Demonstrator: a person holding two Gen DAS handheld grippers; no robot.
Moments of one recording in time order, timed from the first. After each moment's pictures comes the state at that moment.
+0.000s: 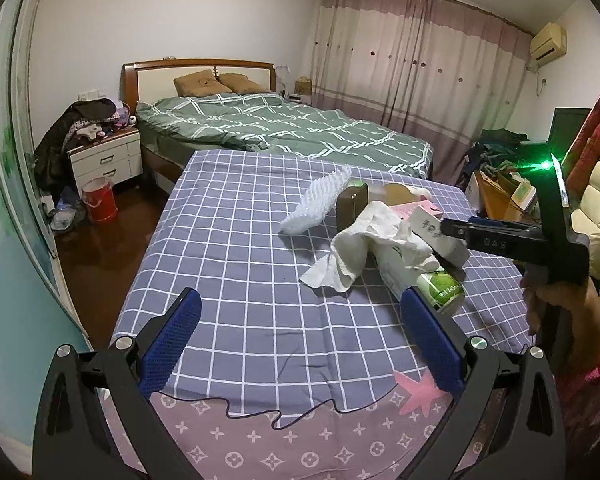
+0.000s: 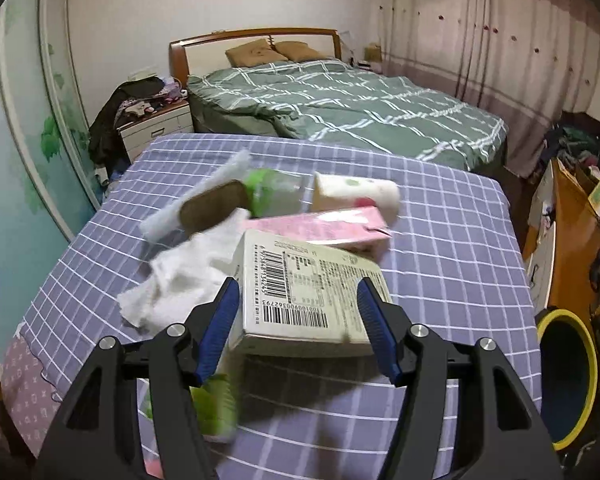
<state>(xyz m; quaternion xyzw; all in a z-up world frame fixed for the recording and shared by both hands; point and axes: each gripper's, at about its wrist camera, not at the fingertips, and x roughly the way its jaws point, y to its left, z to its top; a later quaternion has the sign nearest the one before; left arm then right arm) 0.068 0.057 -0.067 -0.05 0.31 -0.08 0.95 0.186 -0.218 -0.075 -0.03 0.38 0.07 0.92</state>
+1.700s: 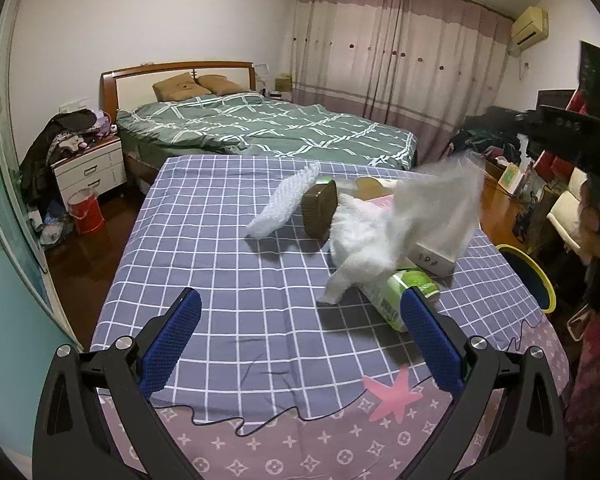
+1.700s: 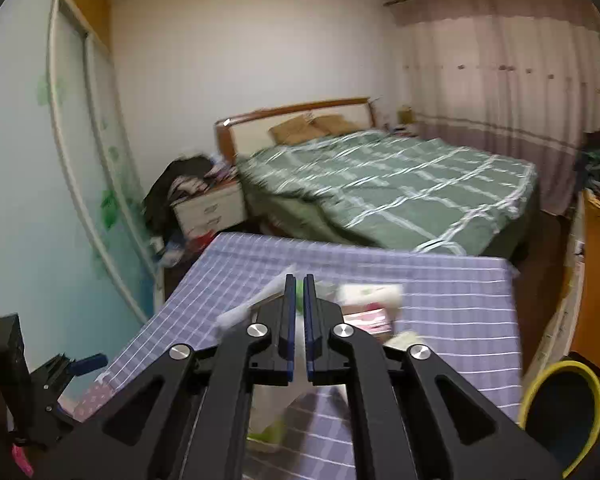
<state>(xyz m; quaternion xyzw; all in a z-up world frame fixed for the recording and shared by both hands) 0.071 0.023 -0.062 -0.03 0.31 -0.11 0.94 0.136 -0.271 0.048 0.05 0.24 0.15 0.96</state>
